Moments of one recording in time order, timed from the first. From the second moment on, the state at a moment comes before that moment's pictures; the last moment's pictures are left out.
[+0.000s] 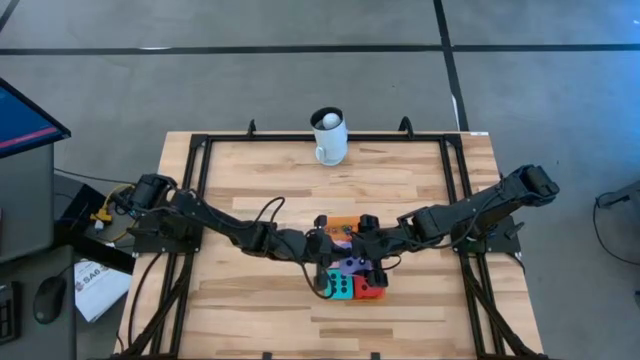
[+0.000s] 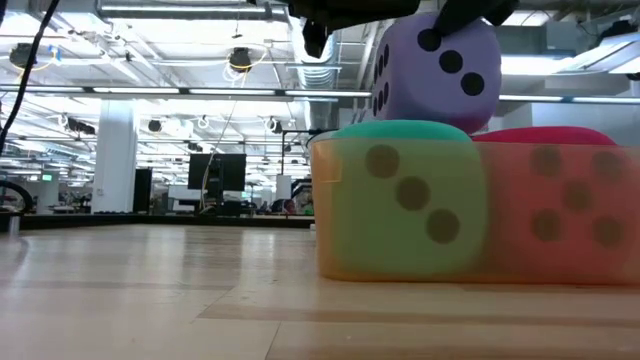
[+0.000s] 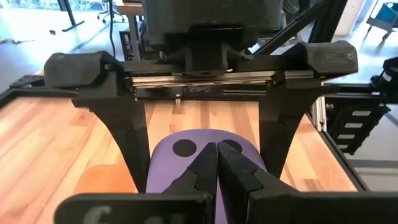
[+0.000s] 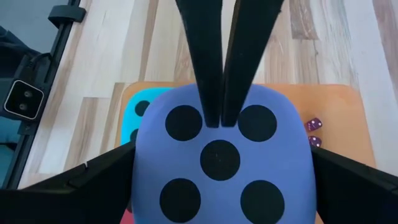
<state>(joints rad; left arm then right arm) -0.31 1.74 1.09 0.38 -0.31 -0.10 0.35 1.49 1.13 -0.51 0.14 0.24</state>
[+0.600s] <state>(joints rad) -0.31 1.82 1.19 0.29 -0.28 -0.09 0.35 1.49 1.13 -0.52 0.13 0.23</state>
